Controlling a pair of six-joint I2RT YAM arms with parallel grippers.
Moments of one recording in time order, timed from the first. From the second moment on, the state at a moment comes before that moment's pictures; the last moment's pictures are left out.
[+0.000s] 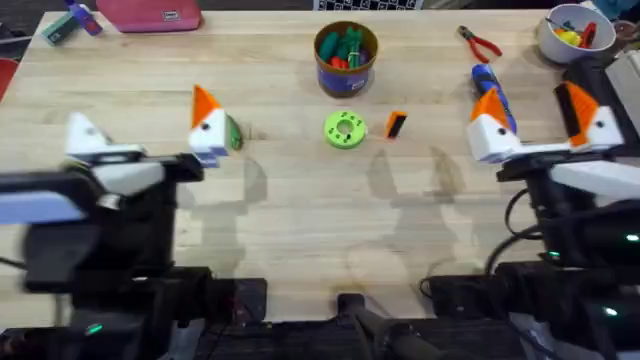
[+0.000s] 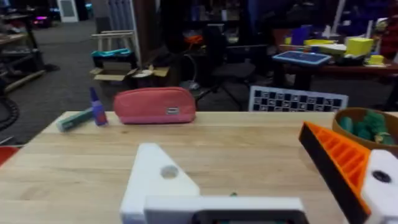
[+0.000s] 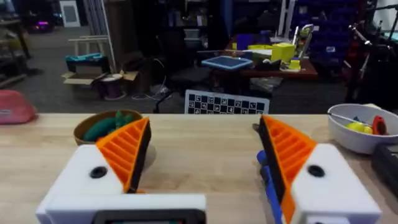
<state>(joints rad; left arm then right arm) -0.01 0.05 0.15 -0.03 -0.10 0.03 0.00 0.00 0.07 0.07 -0.04 0.04</state>
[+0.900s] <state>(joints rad) -0.01 1.17 1.09 -0.77 -0.18 -0.06 0.00 1.04 1.06 -0.87 -0.04 0.05</state>
